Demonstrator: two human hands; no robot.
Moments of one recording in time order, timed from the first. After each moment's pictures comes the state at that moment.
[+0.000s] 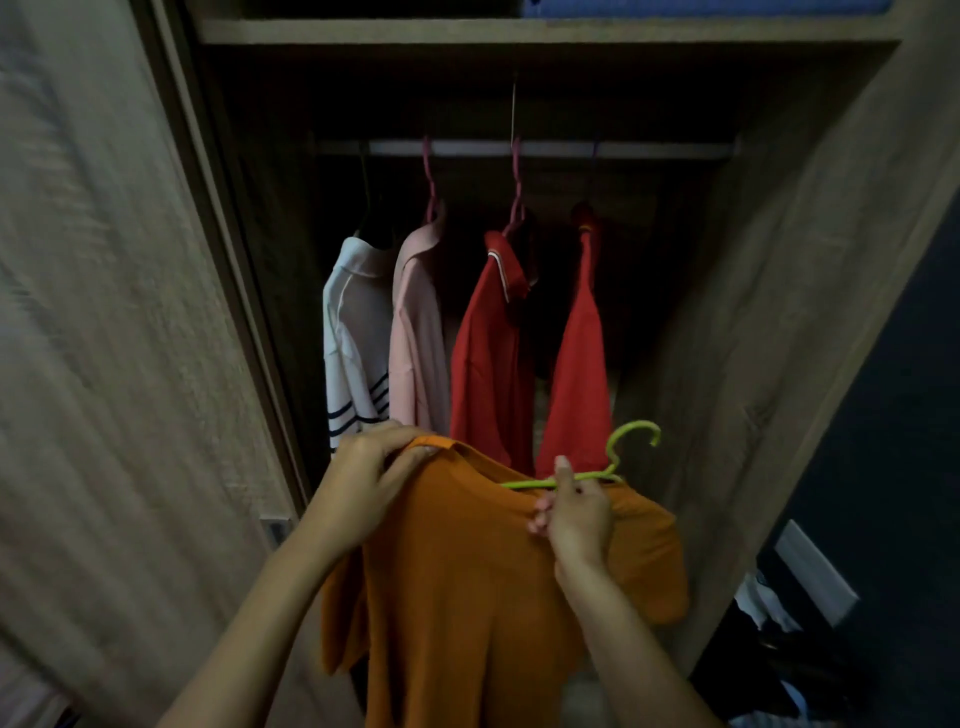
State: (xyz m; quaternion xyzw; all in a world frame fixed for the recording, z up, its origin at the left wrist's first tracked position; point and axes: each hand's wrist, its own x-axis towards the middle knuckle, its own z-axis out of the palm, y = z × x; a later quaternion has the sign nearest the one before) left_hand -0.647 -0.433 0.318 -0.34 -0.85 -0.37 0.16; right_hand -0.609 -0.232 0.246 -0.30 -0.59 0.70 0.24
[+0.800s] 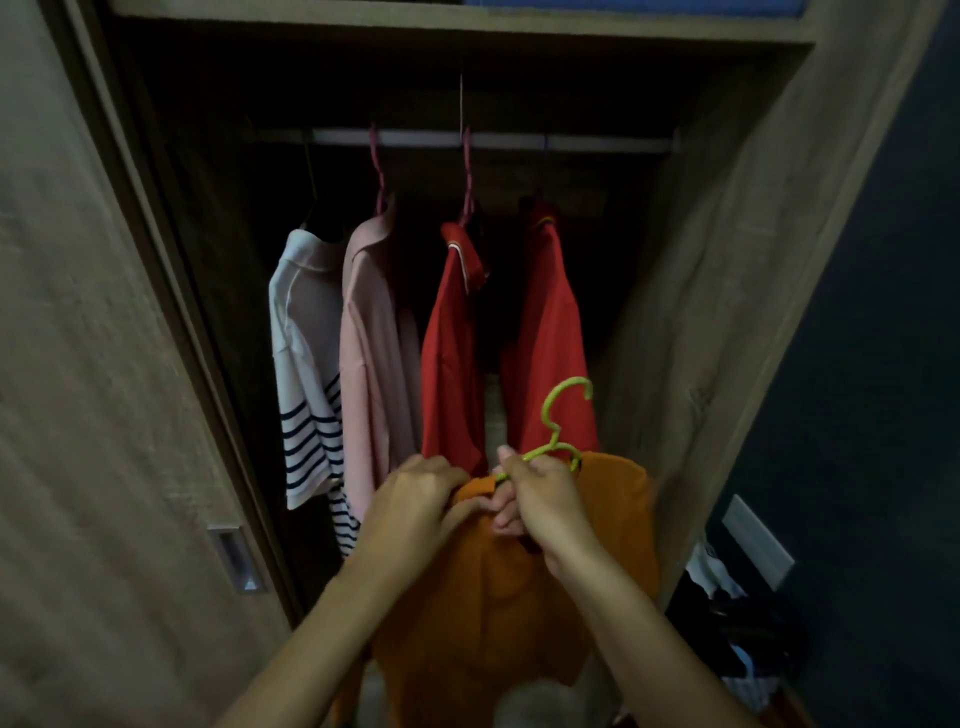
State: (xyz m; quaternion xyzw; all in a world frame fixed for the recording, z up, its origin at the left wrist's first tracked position) left_hand -0.631 -0.369 0.278 -0.40 -0.88 -0.20 0.15; right_hand -0.578 -0.223 0.287 -0.21 -0.68 0.69 0.13
